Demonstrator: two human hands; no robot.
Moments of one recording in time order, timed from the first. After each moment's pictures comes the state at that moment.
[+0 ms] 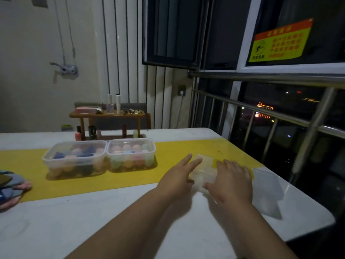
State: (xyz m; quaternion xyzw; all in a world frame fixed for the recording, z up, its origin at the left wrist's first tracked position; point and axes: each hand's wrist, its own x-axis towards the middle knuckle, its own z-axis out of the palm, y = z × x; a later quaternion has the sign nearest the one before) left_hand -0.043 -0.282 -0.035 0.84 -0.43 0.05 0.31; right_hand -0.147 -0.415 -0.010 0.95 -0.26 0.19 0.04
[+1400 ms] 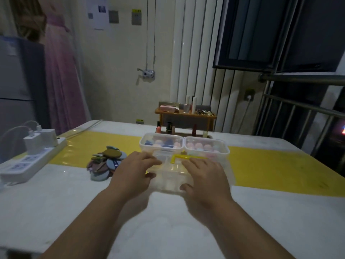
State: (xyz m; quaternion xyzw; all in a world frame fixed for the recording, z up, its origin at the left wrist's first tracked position) left_hand -0.045 0.021 -0.028 0.94 -0.19 0.26 0.14; right_hand -0.076 -0.210 -0.024 0.95 0.15 0.27 -0.03
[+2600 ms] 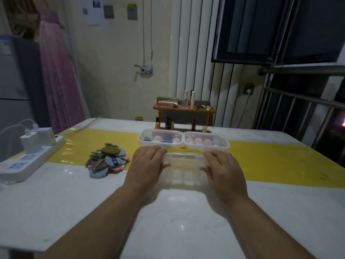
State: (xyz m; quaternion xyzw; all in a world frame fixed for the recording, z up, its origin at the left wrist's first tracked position) left_hand -0.039 -0.012 -0.040 0.87 -0.24 0.41 0.12; right_hand -0.062 -0.254 -0.045 0.85 0.17 0.49 -0.07
